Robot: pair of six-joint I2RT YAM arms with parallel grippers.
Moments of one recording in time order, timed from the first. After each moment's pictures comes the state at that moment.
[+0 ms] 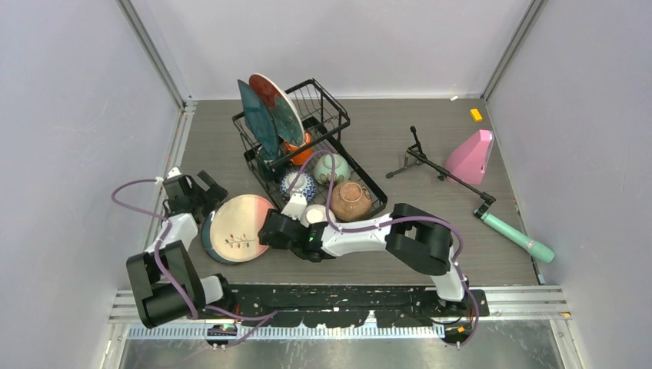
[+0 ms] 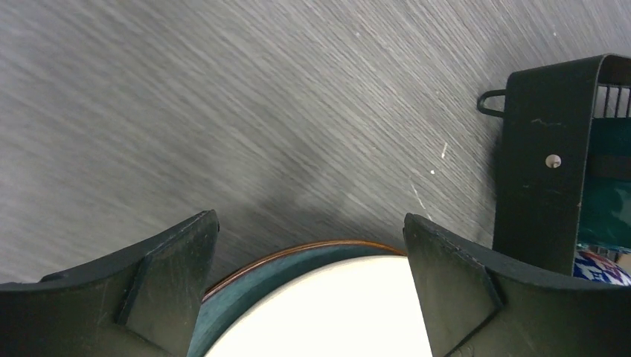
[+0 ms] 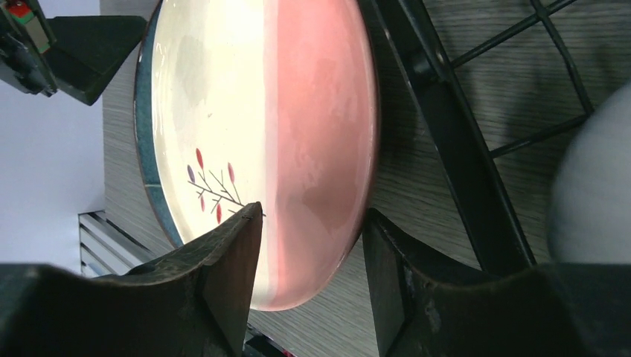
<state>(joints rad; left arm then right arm) 0.36 1.21 0.49 0.00 0.12 -0.48 1.28 2.01 1.28 0.03 0.45 1.16</state>
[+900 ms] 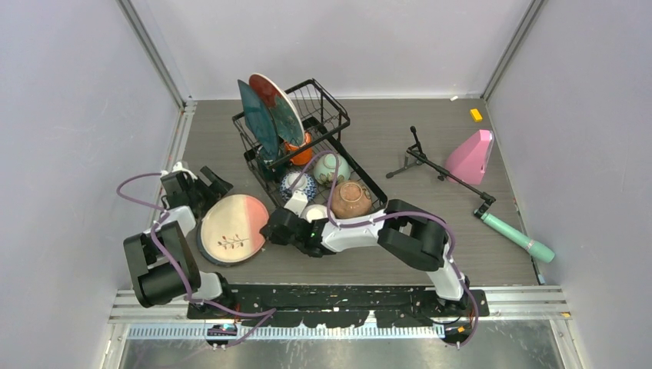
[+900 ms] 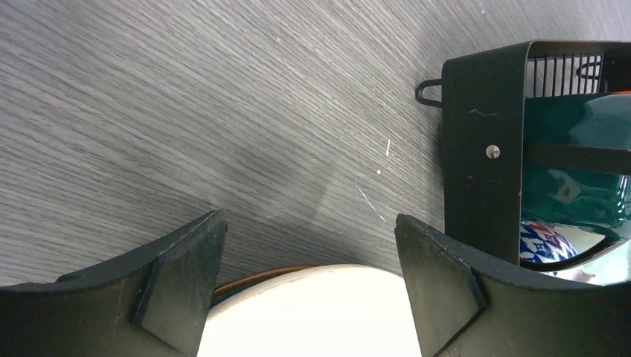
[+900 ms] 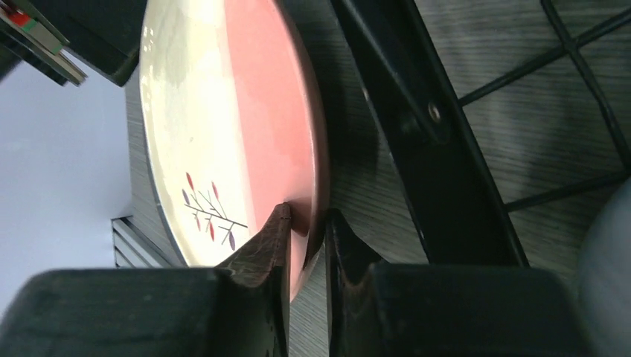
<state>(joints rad) 0.37 1.38 0.55 0.10 0.36 -0.48 1.23 2.06 1.26 0.16 0.36 1.19</state>
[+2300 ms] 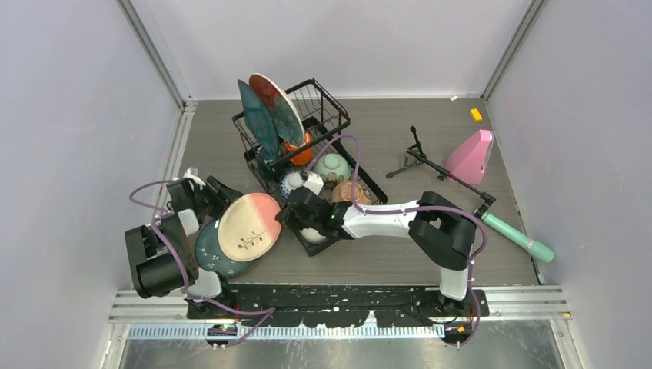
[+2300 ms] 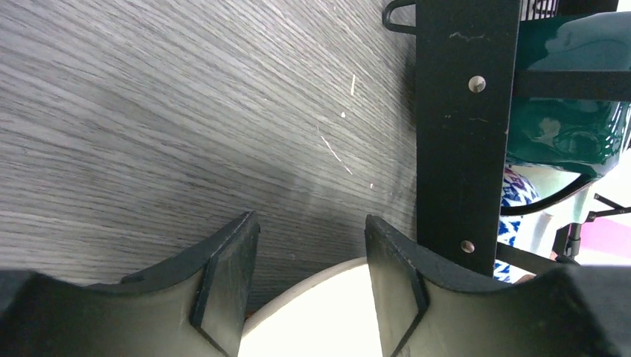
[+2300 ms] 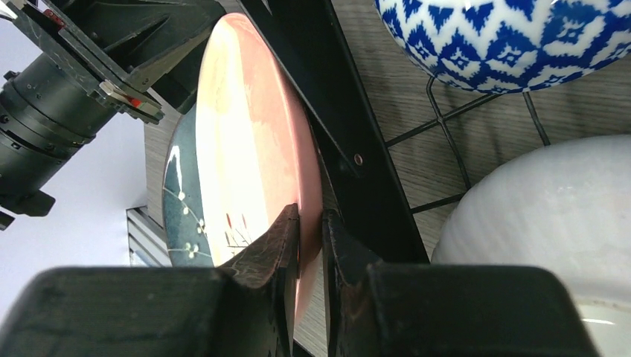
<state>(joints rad) 0.37 1.44 0.48 0.19 0.55 -0.54 1.11 1.87 1.17 0.09 0.25 1.11</state>
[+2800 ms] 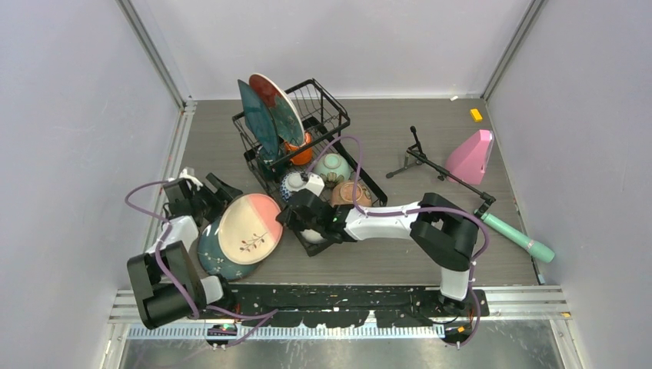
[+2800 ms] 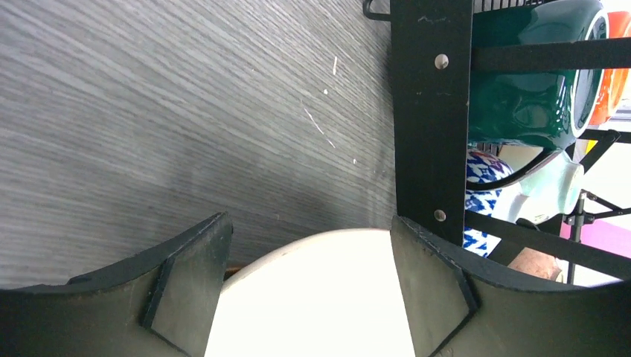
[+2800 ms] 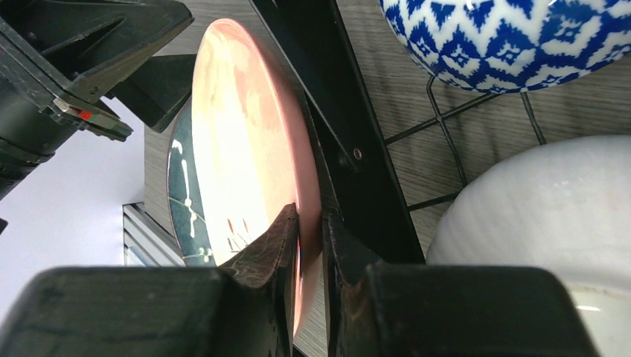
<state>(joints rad) 0.37 1.25 0.48 0.03 0.50 -0.54 1.11 1.86 1.13 0.14 0.25 1.09</state>
